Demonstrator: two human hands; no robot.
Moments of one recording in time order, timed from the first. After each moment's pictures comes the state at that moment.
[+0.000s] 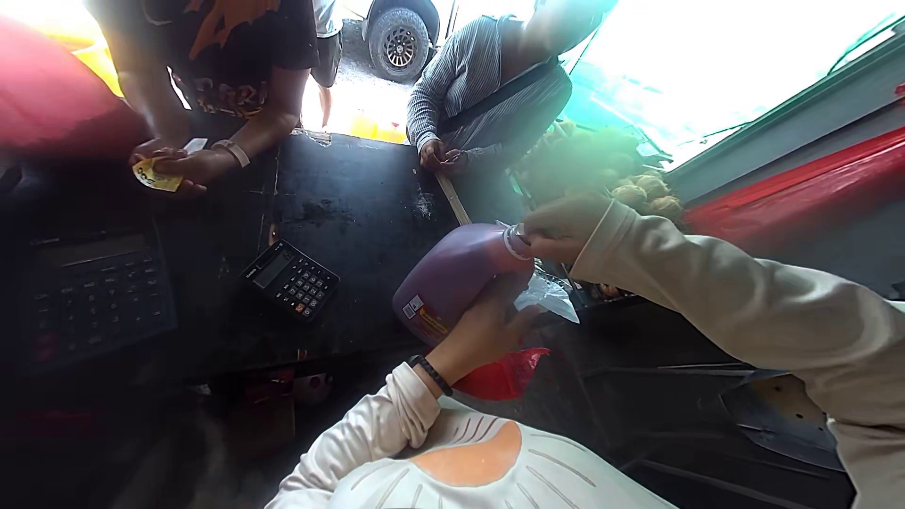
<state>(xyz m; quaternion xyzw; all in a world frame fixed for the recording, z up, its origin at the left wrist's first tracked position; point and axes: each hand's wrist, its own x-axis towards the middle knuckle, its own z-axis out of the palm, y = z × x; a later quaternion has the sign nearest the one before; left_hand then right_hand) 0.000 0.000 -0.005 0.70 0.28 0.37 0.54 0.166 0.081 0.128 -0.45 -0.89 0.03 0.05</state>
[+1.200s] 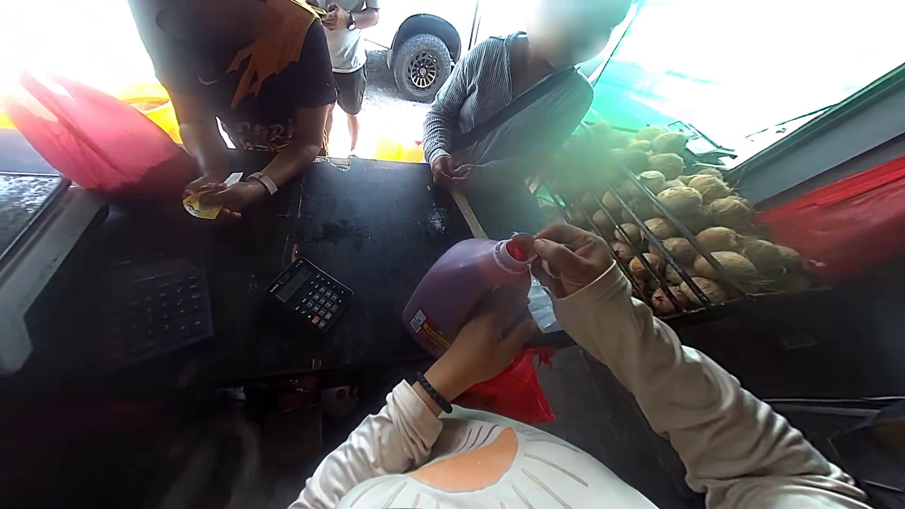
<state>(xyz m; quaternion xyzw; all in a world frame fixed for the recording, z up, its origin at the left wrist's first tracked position) 0.001 -0.003 -0.010 0.70 0.27 0.41 0.52 0.132 0.025 0.102 -0.50 -0.53 0.41 0.55</state>
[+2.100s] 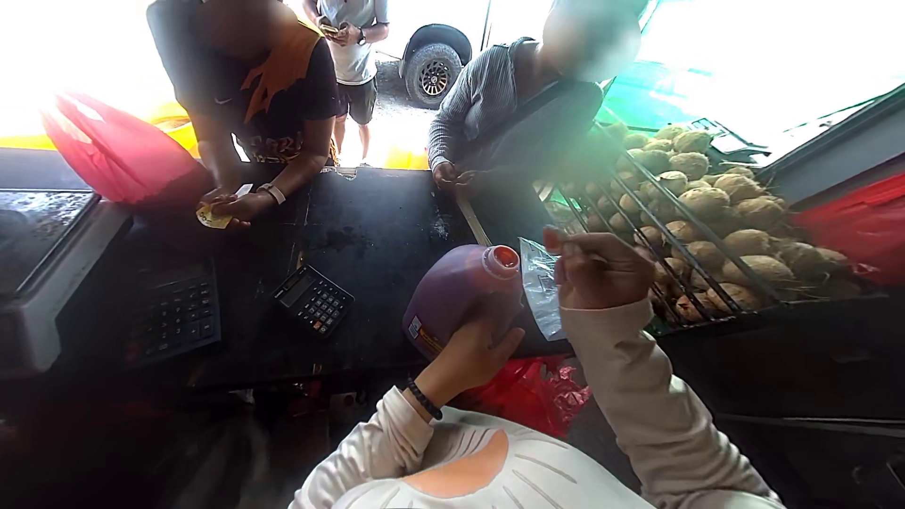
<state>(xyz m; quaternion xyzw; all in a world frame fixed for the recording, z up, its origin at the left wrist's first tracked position) 0.003 -0.001 -0.018 0.70 0.28 0.39 0.52 0.160 0.024 0.081 -0.39 -0.65 0.11 0.64</state>
